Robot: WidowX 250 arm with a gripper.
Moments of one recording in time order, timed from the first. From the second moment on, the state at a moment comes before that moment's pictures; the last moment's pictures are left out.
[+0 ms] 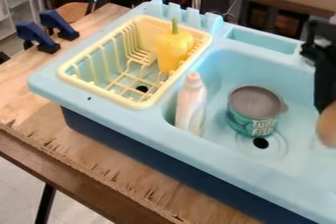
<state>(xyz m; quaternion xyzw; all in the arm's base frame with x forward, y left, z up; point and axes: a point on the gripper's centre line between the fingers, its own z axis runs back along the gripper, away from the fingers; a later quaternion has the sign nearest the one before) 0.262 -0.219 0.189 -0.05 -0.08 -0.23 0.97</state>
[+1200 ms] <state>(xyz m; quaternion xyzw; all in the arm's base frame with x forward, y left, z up) 0.232 -0.036 0.200 -0.05 -0.12 -0.07 0.99</state>
